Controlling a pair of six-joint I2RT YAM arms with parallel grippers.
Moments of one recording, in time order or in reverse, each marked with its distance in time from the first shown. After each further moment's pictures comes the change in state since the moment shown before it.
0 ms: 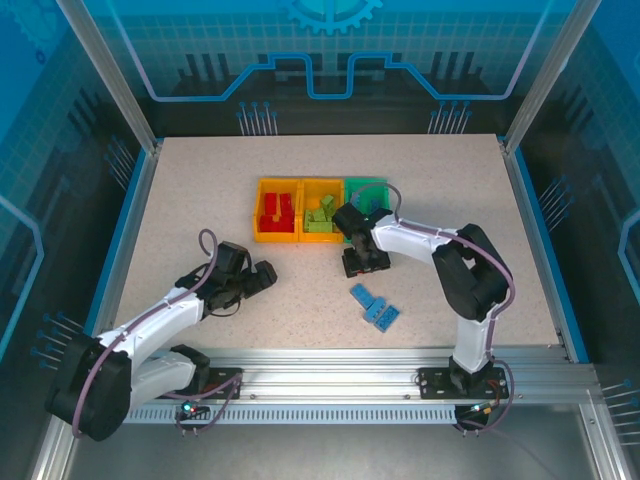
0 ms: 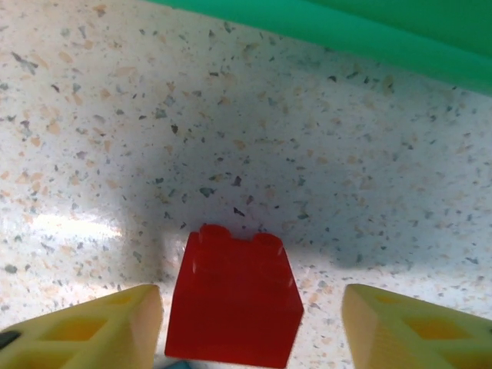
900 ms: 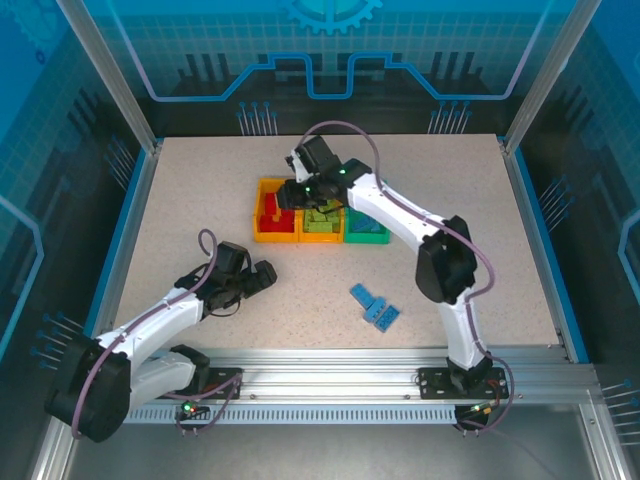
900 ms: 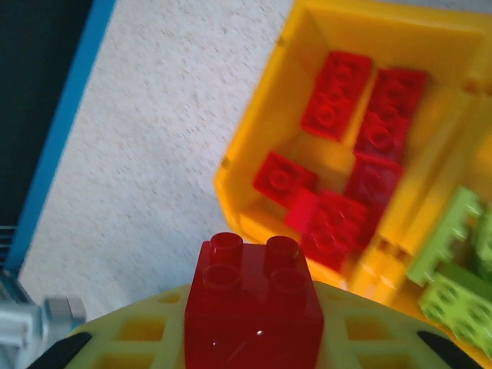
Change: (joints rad) left arm 0.000 -0.007 0.000 0.000 0.000 0.000; right arm 0.028 0.261 0.753 0.130 -0.409 0.032
